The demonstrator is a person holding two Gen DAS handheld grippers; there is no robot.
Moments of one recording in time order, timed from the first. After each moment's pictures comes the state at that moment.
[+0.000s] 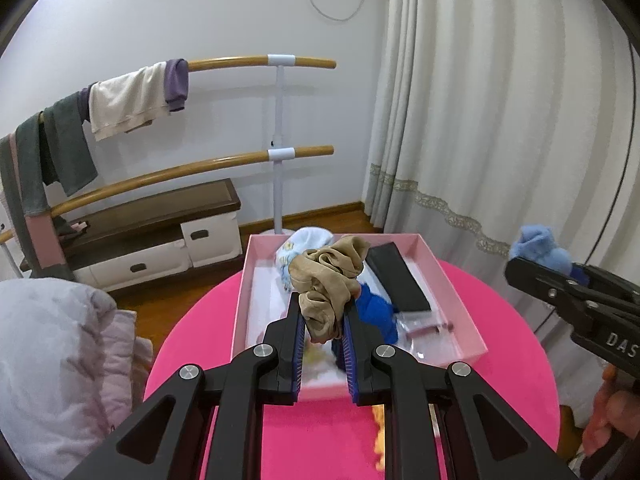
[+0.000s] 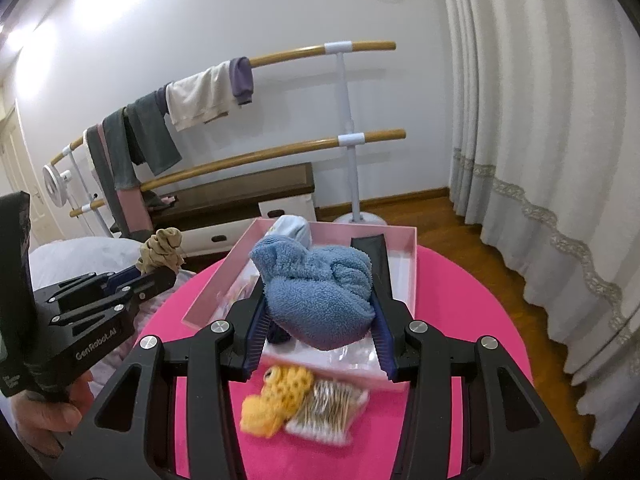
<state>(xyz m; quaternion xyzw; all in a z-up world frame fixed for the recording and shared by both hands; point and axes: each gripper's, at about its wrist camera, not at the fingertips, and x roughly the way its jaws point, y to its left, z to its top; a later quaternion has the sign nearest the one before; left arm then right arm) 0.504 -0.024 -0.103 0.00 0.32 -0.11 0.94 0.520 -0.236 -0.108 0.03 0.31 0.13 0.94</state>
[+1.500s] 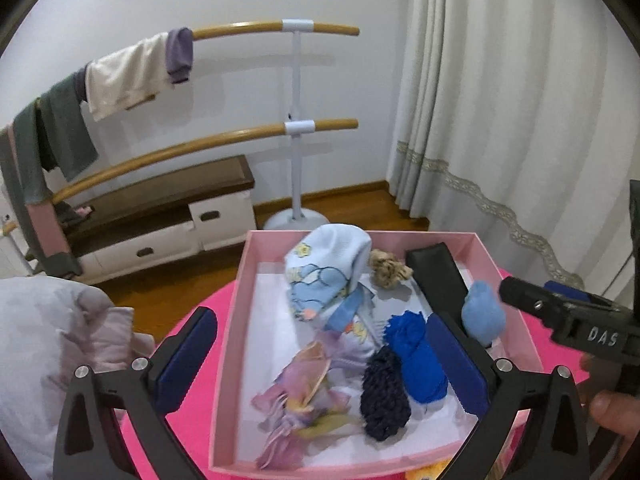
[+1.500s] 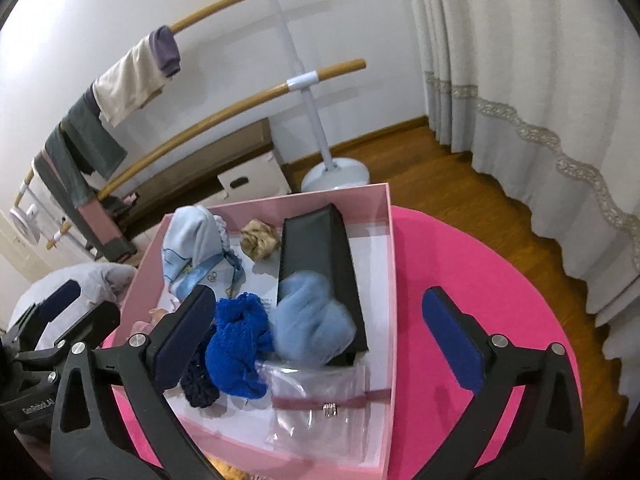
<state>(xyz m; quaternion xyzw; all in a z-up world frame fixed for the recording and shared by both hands) 0.756 -0.062 -0.162 0.01 0.36 -0.07 0.93 0.645 -0.284 -0.196 0.12 0.41 0.07 0.90</state>
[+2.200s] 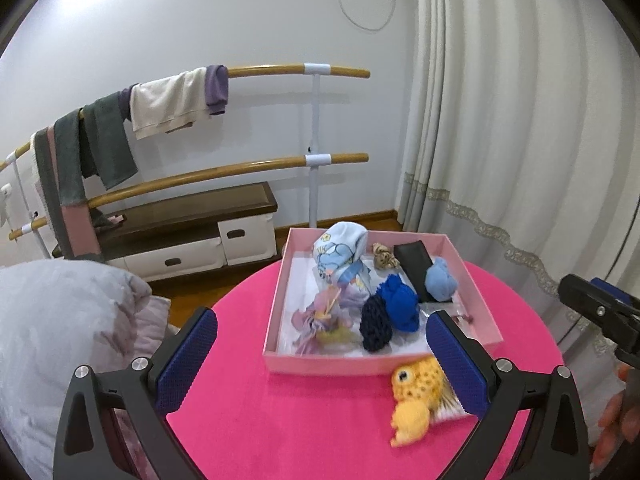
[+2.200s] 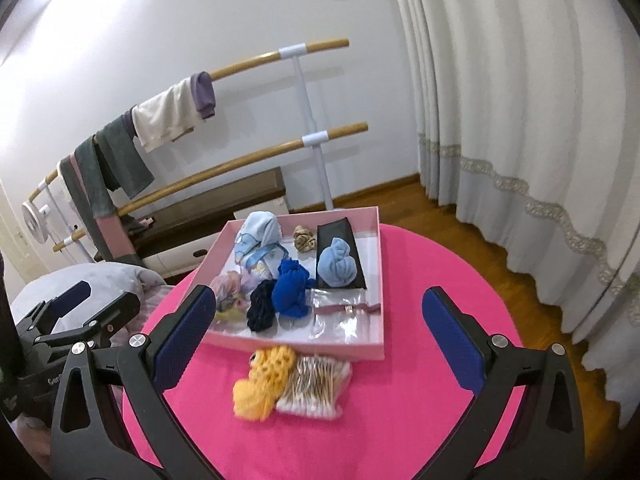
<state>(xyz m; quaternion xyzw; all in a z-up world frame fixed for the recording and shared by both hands) 0.519 -0.035 -0.139 -0.01 0.30 -0.04 0.95 0.468 -0.261 -0.112 0.08 0.30 0.06 0.95</state>
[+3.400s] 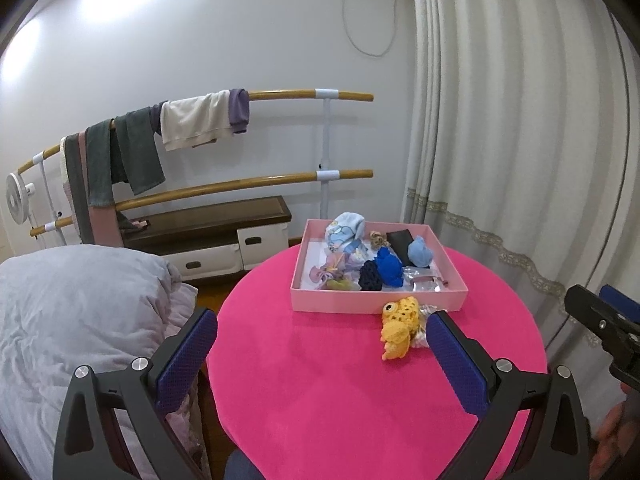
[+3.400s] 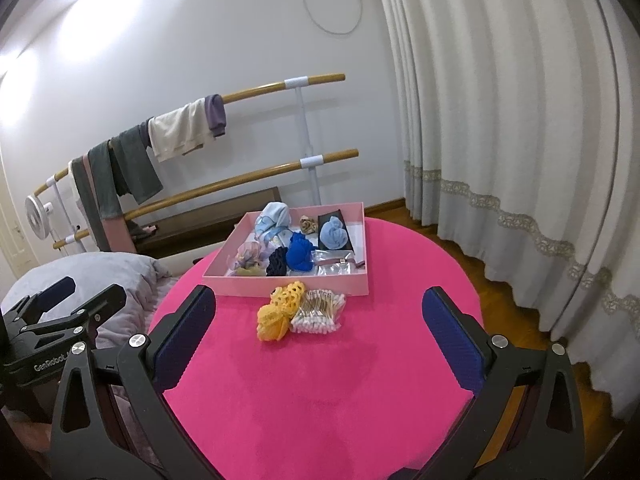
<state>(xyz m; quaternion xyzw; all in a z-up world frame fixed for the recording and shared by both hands) 0.299 -0.013 -0.091 -0.01 0.26 -0.03 0.96 0.322 -0.253 -0.104 0.06 0.25 0.04 0.96</state>
